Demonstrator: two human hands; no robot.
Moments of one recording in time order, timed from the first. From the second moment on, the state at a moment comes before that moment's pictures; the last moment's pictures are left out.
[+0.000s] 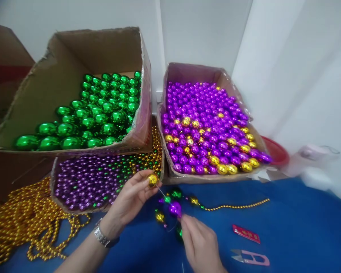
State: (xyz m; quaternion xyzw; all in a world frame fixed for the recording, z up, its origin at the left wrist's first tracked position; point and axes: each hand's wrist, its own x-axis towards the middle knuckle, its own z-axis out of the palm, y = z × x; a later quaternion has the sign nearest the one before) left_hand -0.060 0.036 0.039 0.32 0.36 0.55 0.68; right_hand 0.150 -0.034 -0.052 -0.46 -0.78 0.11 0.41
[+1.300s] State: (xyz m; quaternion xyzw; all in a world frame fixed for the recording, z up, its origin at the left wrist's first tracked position) left_hand -0.064 0.013 0.010 0.56 0.40 0.47 0.56; right_hand 0.126 -0.031 -0.071 -0.45 -0.35 0.63 0.53
